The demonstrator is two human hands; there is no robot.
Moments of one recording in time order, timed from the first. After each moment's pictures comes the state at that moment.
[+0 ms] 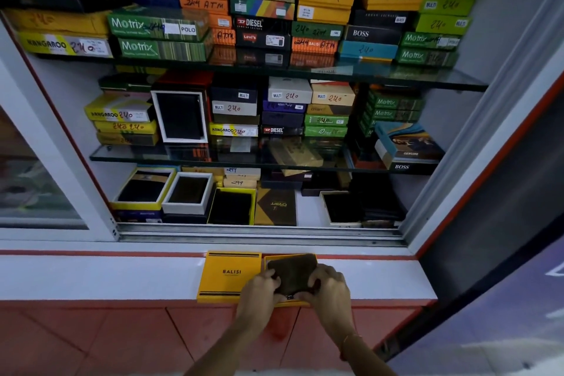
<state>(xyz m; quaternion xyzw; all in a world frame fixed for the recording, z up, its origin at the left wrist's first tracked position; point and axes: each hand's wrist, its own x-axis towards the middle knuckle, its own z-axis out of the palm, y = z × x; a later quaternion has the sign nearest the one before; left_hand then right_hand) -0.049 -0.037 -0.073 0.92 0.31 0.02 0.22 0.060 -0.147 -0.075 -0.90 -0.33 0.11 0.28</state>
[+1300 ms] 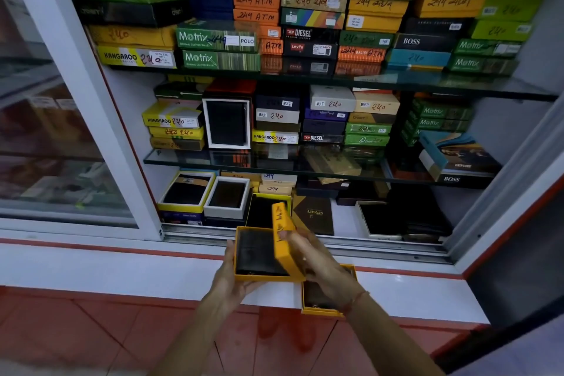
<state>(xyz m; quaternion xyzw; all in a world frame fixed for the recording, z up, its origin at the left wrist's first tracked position) -0.123 0.067 -0.044 0.33 0.42 0.22 0.82 0.021 -0.041 0.007 -0.71 -0.20 0.48 0.48</state>
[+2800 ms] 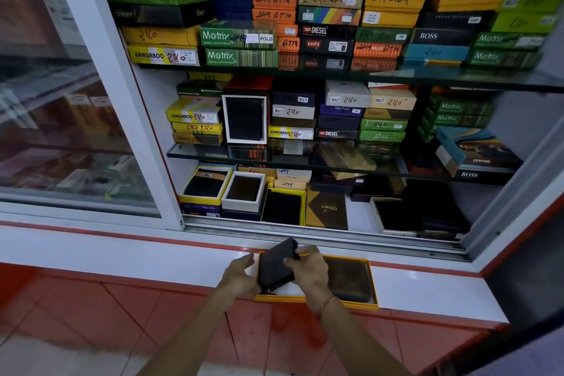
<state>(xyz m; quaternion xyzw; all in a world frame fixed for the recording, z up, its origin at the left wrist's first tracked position) -0.153 0.085 -0.073 0.66 0.50 0.04 0.56 -0.023 -0.016 -0.050 -0.80 -0.15 0.32 0.49</state>
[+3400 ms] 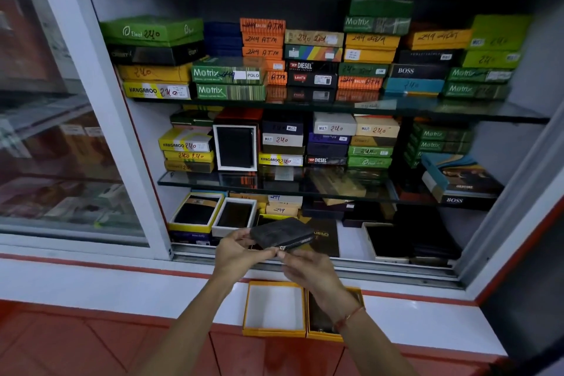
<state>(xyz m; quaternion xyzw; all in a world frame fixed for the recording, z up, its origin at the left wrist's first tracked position) -0.103 0.091 0.016 0.63 0.43 0.32 0.56 0.012 -0.032 0.021 -0.61 -0.16 0.45 0.63</state>
